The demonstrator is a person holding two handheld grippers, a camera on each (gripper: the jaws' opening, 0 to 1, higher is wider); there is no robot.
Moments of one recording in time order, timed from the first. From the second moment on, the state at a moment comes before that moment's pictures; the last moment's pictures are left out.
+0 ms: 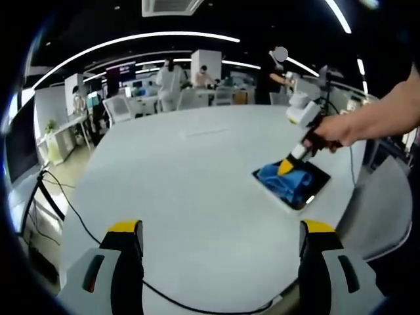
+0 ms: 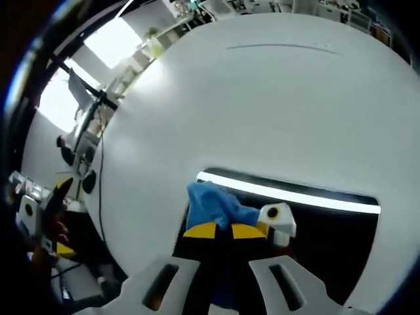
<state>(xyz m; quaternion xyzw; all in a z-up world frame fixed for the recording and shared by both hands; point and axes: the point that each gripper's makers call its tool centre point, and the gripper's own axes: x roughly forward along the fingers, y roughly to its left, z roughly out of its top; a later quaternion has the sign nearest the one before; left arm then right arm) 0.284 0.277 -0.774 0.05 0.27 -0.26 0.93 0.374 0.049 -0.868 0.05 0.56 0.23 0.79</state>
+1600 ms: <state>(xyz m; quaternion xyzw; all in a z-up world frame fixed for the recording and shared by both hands) 0.287 0.261 -0.773 0.07 0.27 -0.27 0.92 0.370 -0.126 -0.870 0.07 0.56 0.12 0.81</state>
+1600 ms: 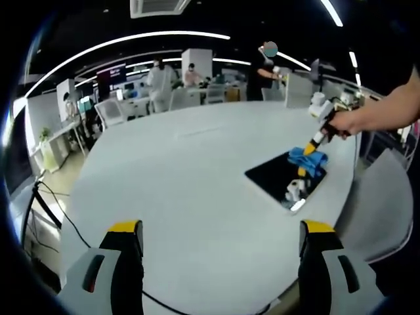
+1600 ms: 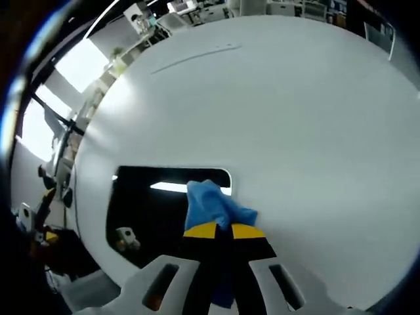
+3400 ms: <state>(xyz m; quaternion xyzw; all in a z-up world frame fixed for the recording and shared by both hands) 0.285 0.252 -0.779 0.07 0.27 -0.28 0.92 0.322 -0.118 -0.867 0.04 0.57 0.13 0.81</state>
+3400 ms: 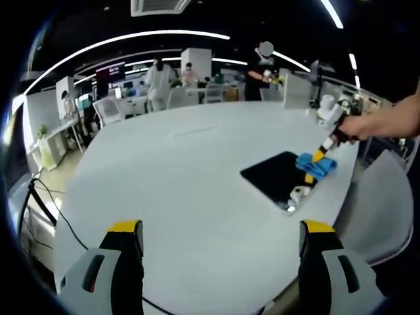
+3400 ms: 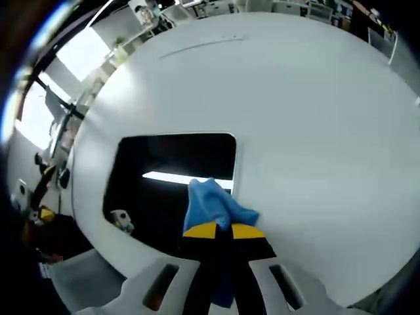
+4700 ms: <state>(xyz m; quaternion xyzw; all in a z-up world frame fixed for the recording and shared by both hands) 0.285 0.255 -0.789 0.08 0.28 -0.29 0.91 0.302 -0.103 -0.868 0.05 0.58 0.14 0.80</state>
